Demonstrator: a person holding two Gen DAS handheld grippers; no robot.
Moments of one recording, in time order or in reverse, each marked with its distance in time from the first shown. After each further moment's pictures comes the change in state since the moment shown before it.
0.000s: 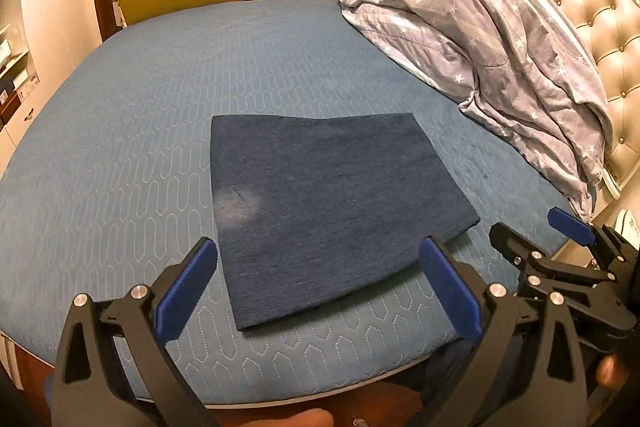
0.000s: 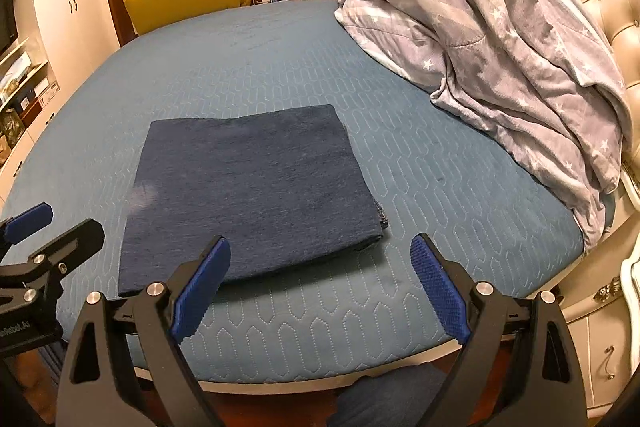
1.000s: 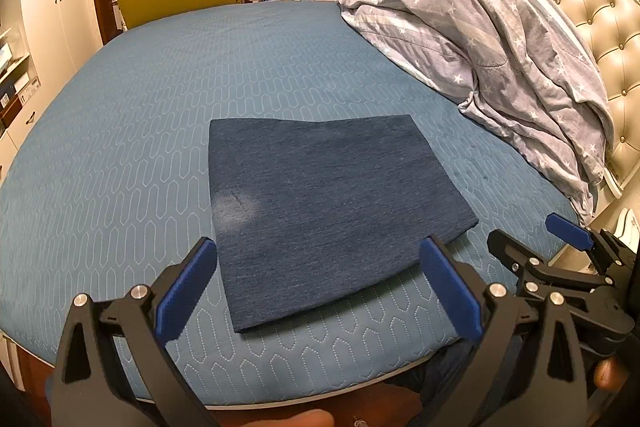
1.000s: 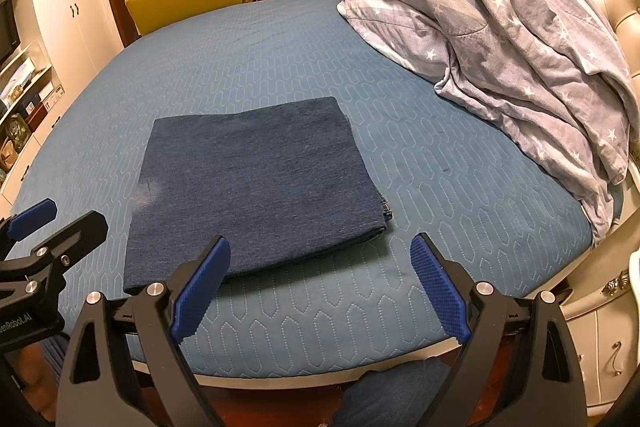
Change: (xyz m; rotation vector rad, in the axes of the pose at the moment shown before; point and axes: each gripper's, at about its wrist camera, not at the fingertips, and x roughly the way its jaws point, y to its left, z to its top) left arm -0.001 -0.004 0.002 0.005 -0.006 0.003; right arm 0.004 -0.005 -0.004 0.016 0.020 0.023
